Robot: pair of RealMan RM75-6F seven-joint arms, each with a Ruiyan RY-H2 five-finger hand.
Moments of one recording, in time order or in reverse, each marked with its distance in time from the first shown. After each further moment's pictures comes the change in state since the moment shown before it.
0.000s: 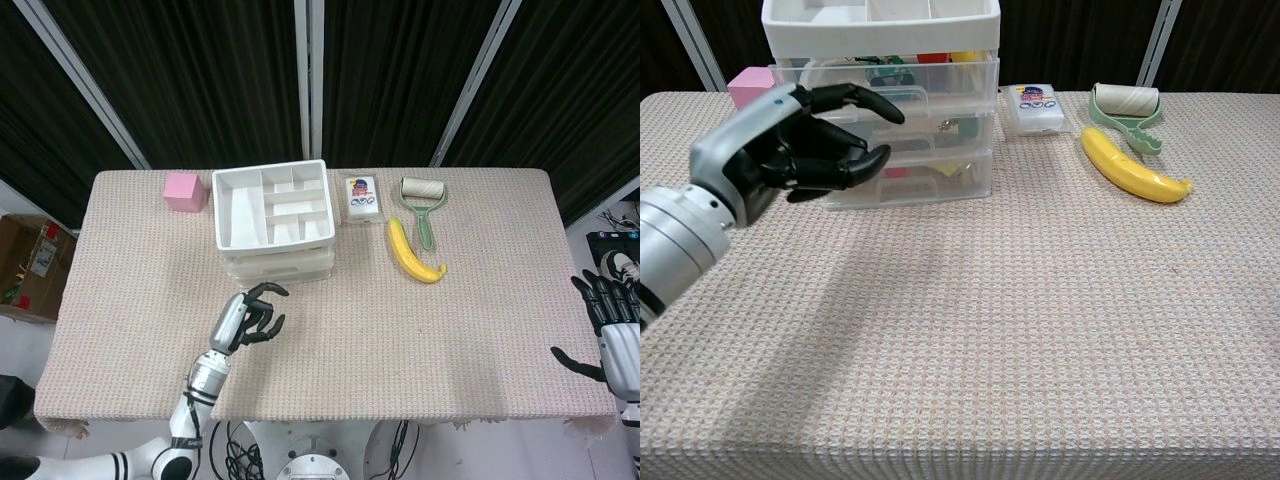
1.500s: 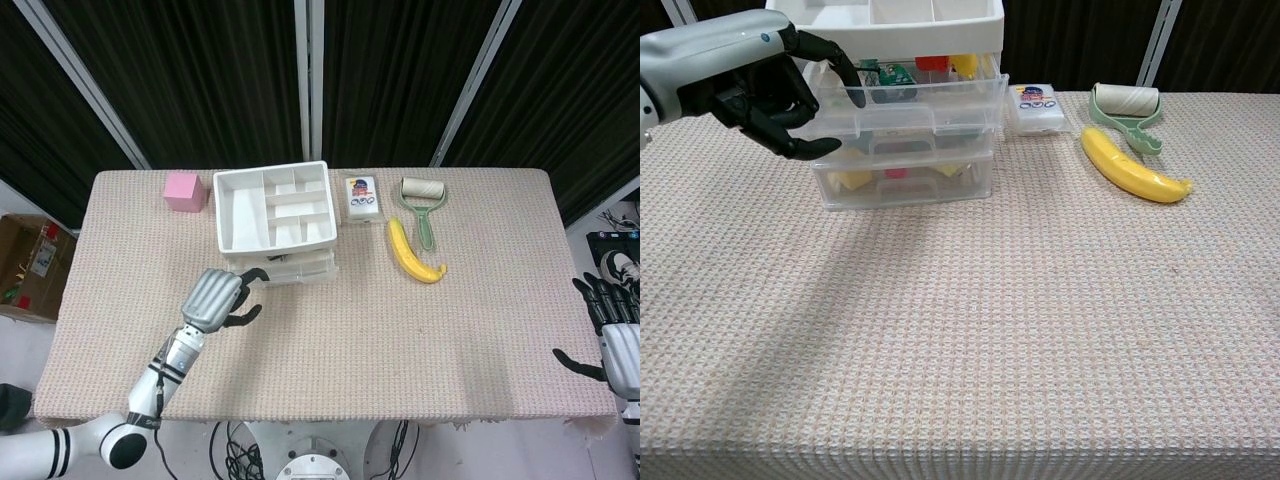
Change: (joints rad) left arm -0.137 0.369 -0.009 -0.273 -0.177 -0.163 0.602; right arm 0.005 -0.001 -0.007 0.015 0.035 -0.048 0.020
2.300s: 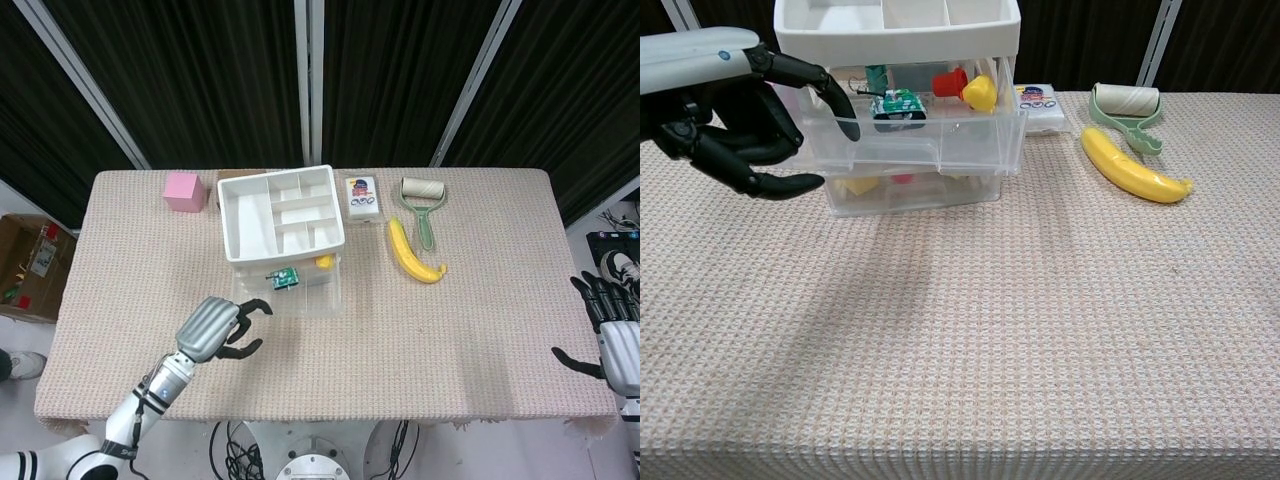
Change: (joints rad) left arm 0.042 0.123 0.117 -0.141 0.138 0.001 -0.190; right arm 0.008 0.002 0.005 0.005 0.006 -0.013 0.006
